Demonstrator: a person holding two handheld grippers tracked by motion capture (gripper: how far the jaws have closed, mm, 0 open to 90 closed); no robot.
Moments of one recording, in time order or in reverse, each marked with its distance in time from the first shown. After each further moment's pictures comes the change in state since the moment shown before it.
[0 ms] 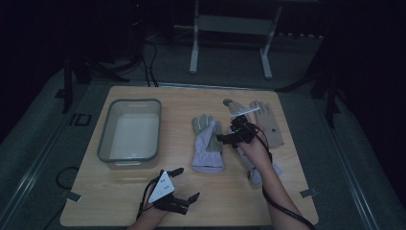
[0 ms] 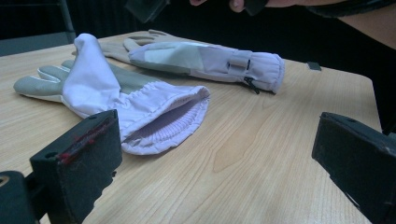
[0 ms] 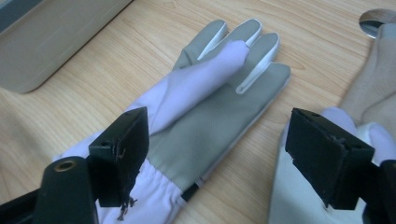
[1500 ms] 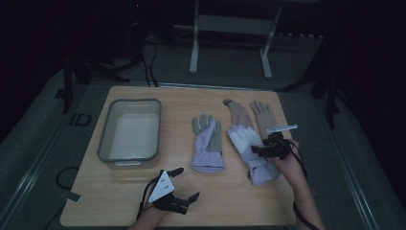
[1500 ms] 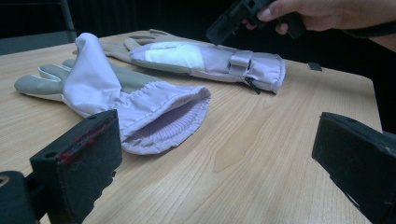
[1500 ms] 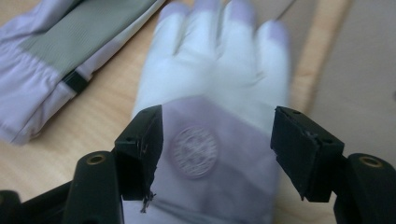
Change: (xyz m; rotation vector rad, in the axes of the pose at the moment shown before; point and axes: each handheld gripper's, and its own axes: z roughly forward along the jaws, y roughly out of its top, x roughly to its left) left arm 0.000 0.000 0.000 0.000 0.003 -0.006; right arm -0.071 -0.093 -0.038 0.009 -0.102 0.075
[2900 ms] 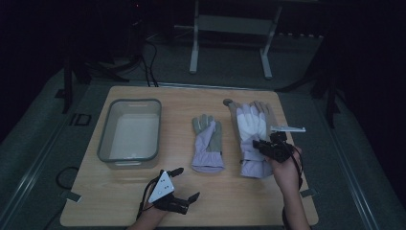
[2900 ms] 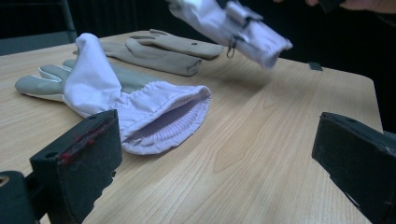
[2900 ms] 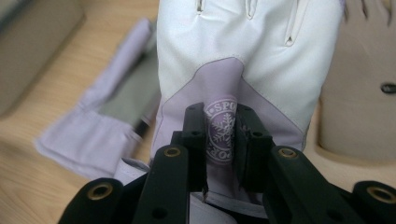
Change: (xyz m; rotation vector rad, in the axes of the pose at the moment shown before) left arm 0.000 0.000 0.000 0.001 0.001 0.001; right arm 0.050 0.019 -0.048 -0.136 -0.054 0.218
